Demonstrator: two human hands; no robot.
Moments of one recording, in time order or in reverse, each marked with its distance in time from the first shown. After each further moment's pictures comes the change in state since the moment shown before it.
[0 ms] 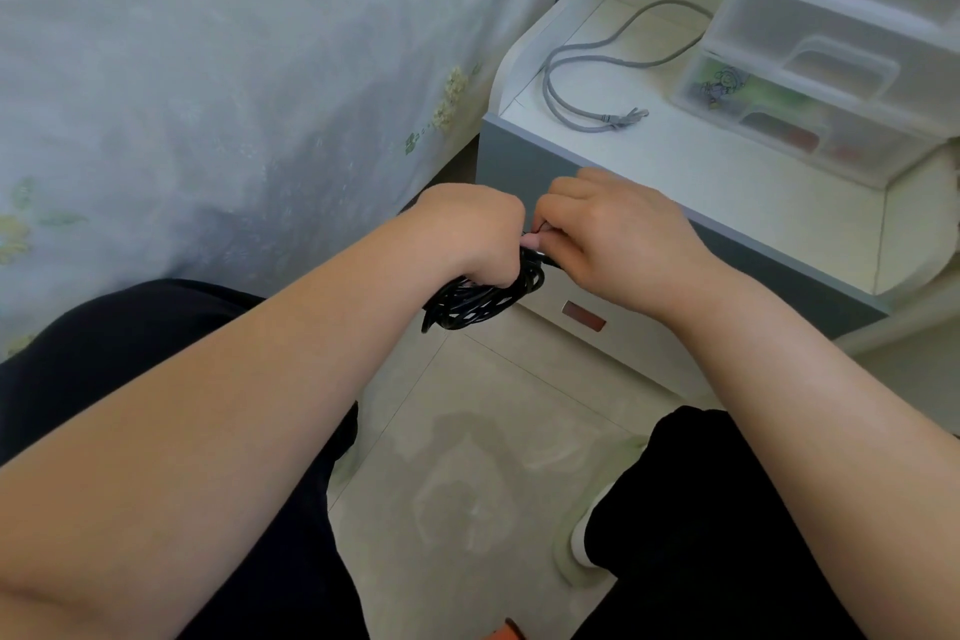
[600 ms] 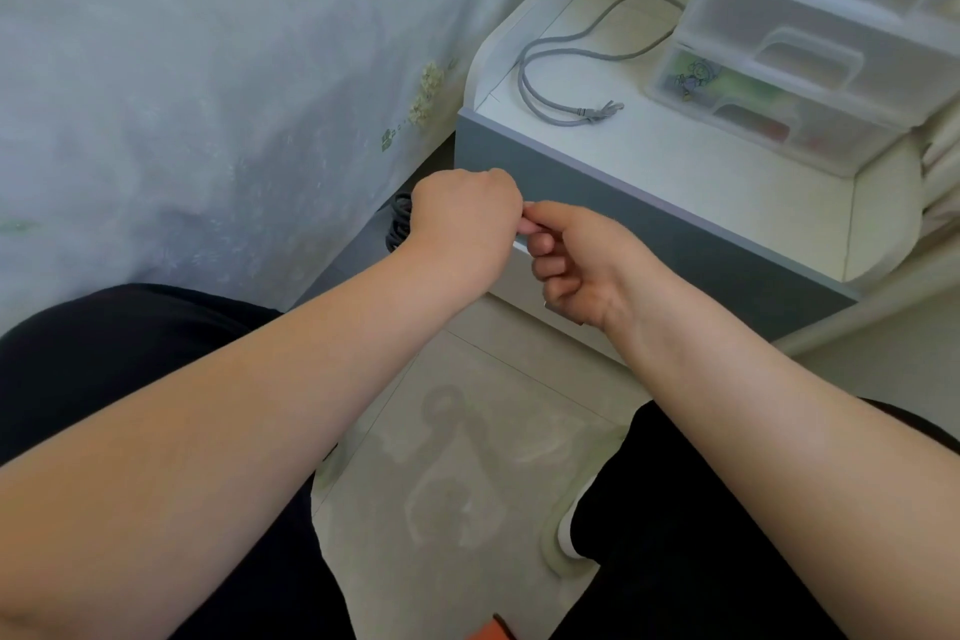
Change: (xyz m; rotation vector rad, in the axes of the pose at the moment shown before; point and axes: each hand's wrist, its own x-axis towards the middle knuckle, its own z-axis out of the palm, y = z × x) left_hand 0.004 0.023 0.012 0.072 0.399 -0.129; right_hand 0.005 -0.018 0.009 1.568 -0.097 1.302
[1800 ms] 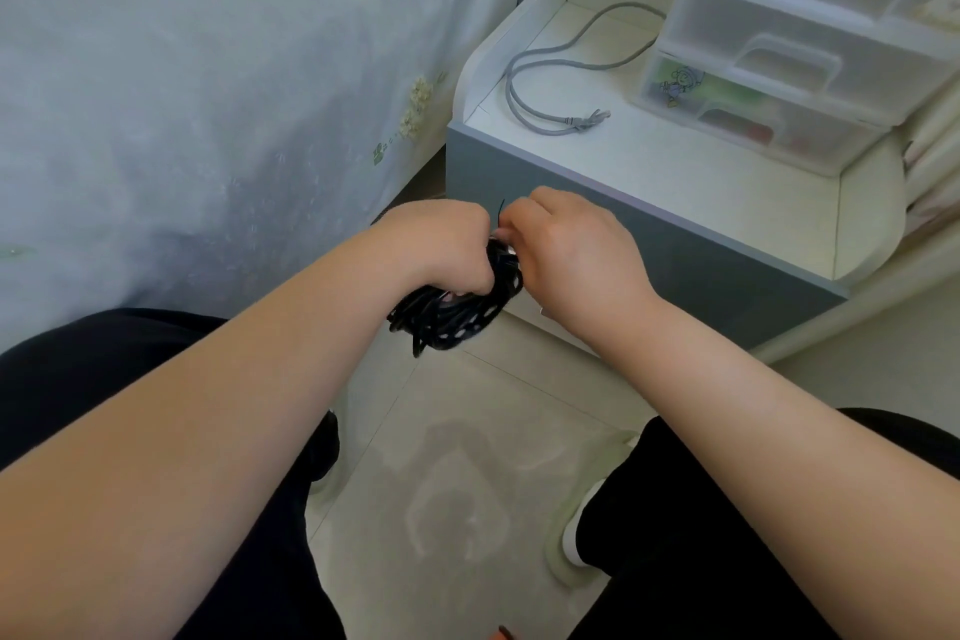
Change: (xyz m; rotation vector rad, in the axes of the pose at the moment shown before) left_hand 0.005 -0.023 -0.006 -0.254 -0.449 0.096; right_hand 0.002 0.013 -0.008 -1.411 0.389 -1.308
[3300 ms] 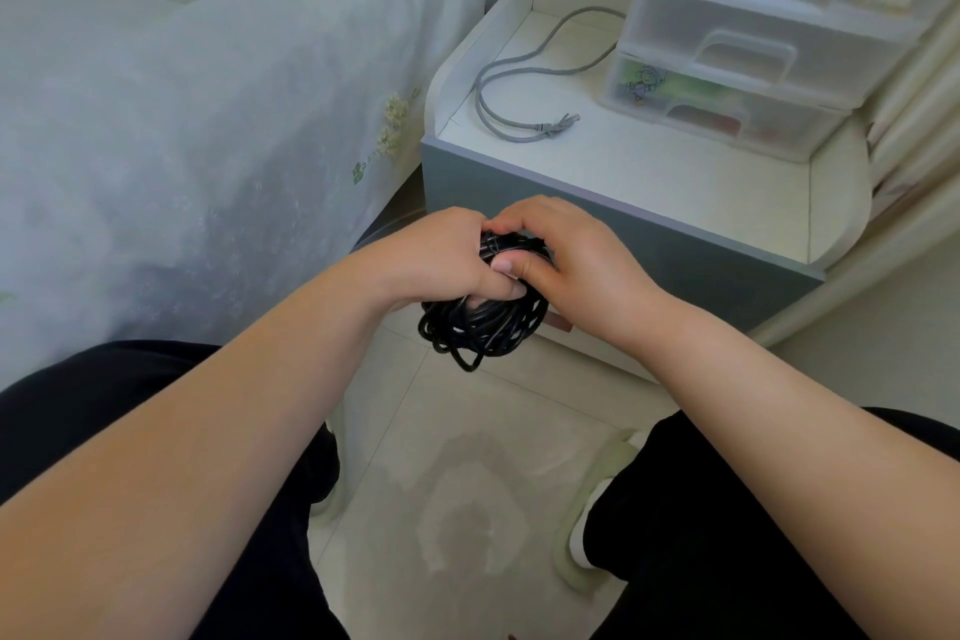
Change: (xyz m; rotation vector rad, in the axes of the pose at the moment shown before) left_hand -0.001 0.010 0.006 -0.578 0.016 0.203; right_hand -0.016 0.026 -0.017 0.561 -0.161 0.163
